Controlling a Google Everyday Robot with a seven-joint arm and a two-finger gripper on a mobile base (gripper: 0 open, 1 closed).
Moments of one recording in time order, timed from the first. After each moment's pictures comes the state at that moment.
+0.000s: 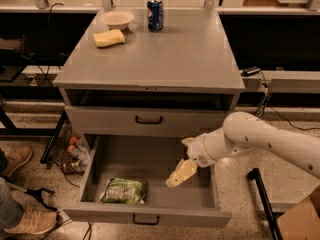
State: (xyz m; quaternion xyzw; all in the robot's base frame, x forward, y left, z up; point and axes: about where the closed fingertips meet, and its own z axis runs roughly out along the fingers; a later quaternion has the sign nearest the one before) arm 0.520 -0.060 0.604 -0.50 0.78 0.27 0.26
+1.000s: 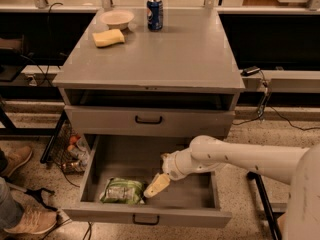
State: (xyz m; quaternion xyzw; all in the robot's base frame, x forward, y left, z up) arm 0.542 0.015 0.478 -0.50 0.78 0.28 0.26
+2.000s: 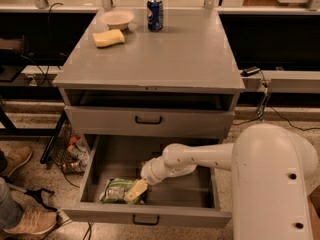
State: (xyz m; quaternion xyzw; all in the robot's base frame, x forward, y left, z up) arm 0.560 0.101 0.393 -0.51 0.77 0.30 0.24
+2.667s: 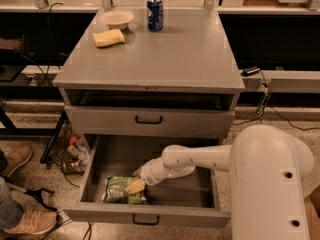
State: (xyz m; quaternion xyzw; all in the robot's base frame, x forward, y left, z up) arm 0.564 0.111 0.384 -0.50 0.77 0.31 0.24
